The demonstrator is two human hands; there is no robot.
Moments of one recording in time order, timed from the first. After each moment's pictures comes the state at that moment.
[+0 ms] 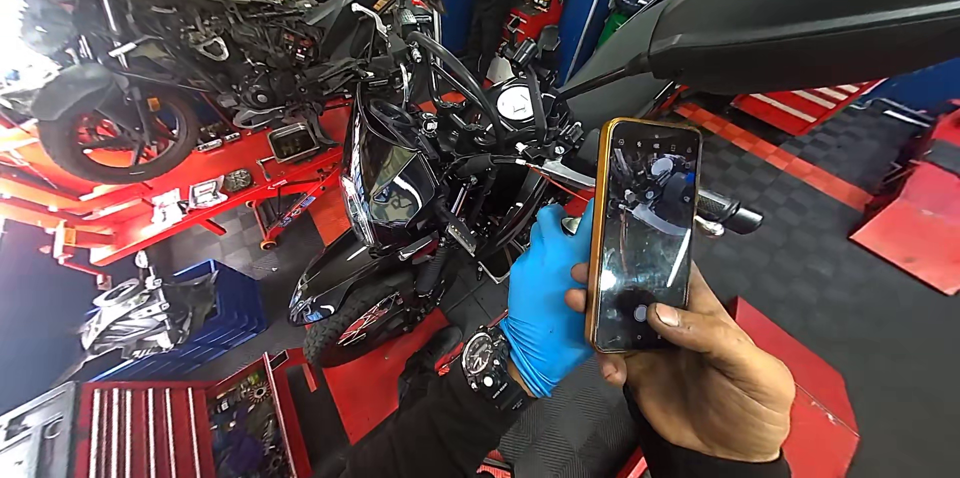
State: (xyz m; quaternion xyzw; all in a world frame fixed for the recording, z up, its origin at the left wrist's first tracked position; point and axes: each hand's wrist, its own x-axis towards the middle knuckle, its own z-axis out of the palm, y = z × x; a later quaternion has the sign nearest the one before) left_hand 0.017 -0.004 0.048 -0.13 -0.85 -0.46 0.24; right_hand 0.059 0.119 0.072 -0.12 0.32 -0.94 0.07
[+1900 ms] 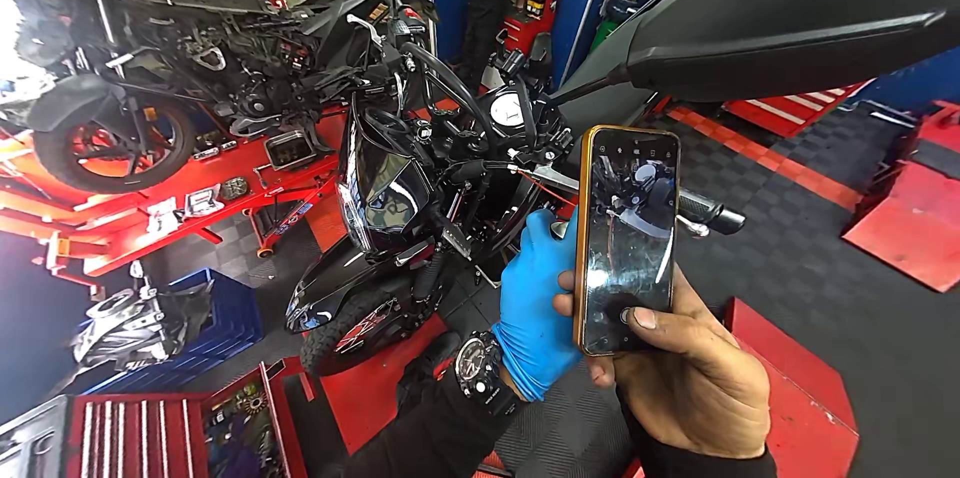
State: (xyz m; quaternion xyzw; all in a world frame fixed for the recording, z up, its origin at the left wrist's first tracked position) left_hand 0.022 -0.008 0.040 -0.13 -0.82 -0.52 0.21; right_hand 0.061 0.119 0.073 -0.14 0.32 -0.93 0.08
